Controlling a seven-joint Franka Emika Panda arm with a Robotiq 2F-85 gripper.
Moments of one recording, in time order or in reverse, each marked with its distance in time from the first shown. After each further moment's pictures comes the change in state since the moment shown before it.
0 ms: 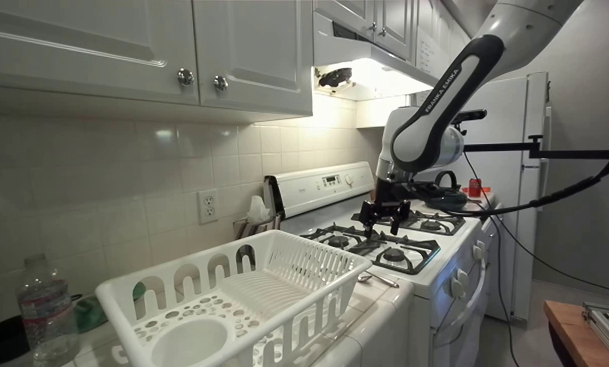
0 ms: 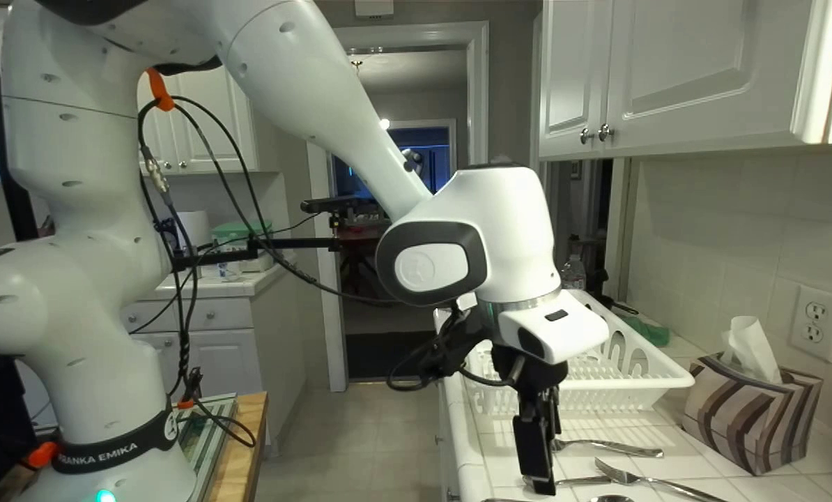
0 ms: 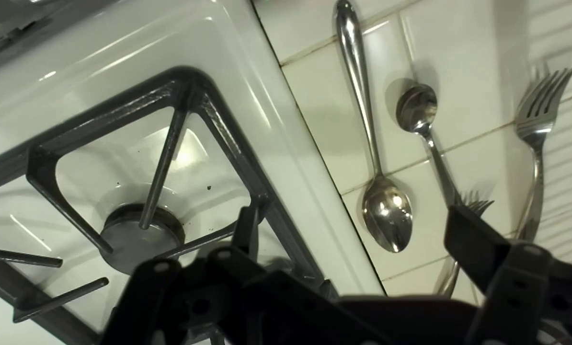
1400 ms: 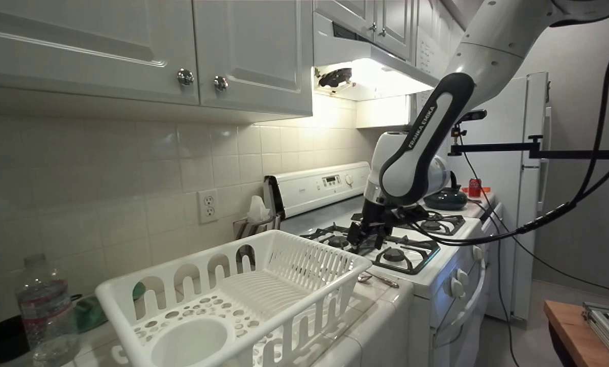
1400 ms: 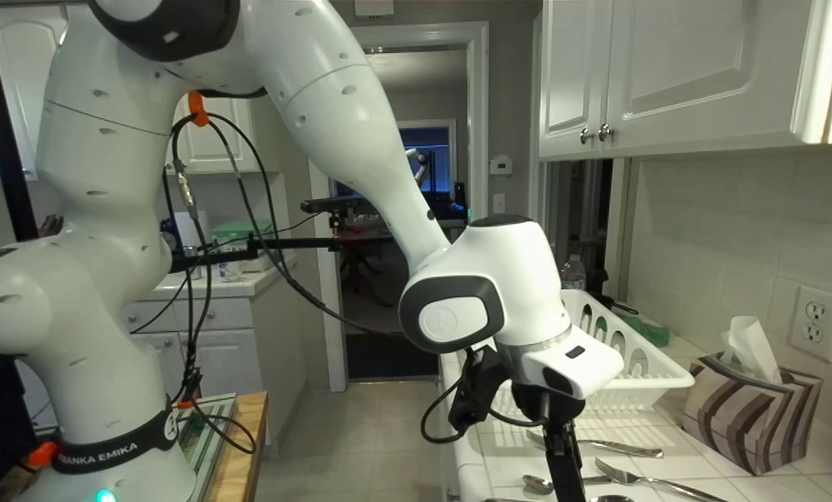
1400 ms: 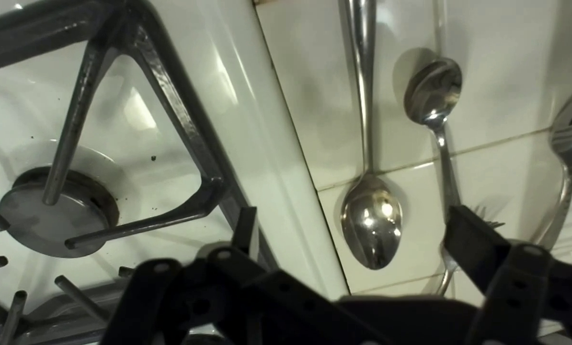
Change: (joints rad) arm 0.024 0.190 0.015 0.067 -0.001 0.202 -0.084
